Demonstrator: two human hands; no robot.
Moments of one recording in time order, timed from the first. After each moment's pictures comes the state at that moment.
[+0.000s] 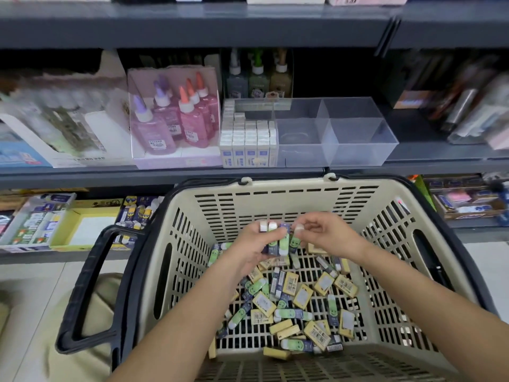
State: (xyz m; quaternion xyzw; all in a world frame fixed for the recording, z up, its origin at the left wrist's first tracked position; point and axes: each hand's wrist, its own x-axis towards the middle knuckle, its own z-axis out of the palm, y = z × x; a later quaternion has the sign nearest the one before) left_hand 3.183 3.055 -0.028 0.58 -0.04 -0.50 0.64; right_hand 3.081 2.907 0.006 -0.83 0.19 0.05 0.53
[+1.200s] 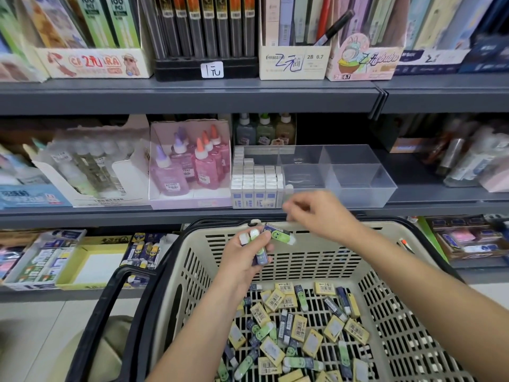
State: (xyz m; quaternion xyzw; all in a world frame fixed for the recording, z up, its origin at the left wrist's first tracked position) left_hand 3.208 3.067 0.025 0.53 0.00 -0.36 0.77; right_hand 3.153 2.901 0.091 -0.95 0.09 -0.12 0.29
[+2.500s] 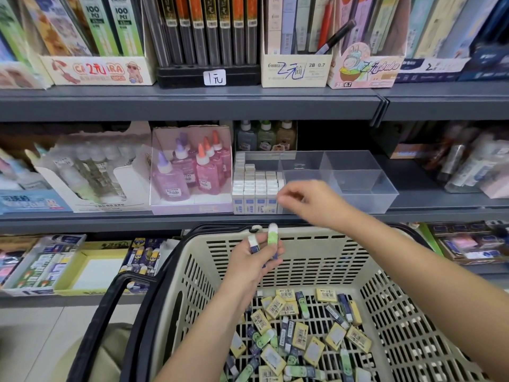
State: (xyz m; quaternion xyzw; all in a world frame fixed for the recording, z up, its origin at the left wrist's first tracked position) left_hand 3.199 3.063 0.037 0.56 -0.06 -0.35 0.75; right_hand 3.177 2.894 0.108 -0.96 0.06 -0.11 0.27
